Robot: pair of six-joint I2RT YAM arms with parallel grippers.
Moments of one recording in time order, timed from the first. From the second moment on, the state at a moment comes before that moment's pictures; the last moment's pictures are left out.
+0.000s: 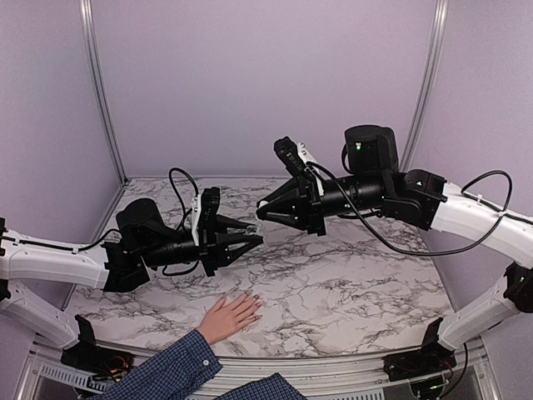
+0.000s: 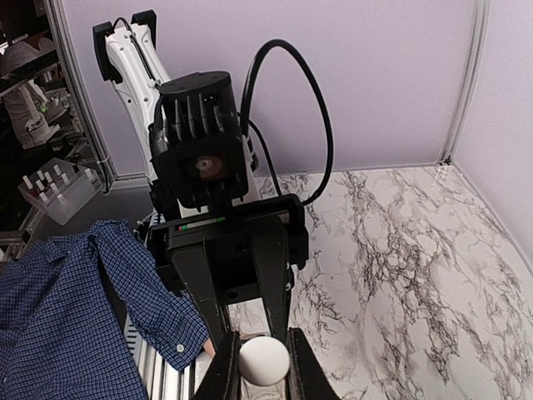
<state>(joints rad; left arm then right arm) -1.02 1.32 0.69 0.74 0.40 -0.01 0.96 1.35 1.31 -0.26 -0.57 -0.11</state>
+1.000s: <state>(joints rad) -0.99 1.31 0.69 0.79 0.40 -0.05 0.96 1.33 1.30 -0.23 -0.52 -0.12</state>
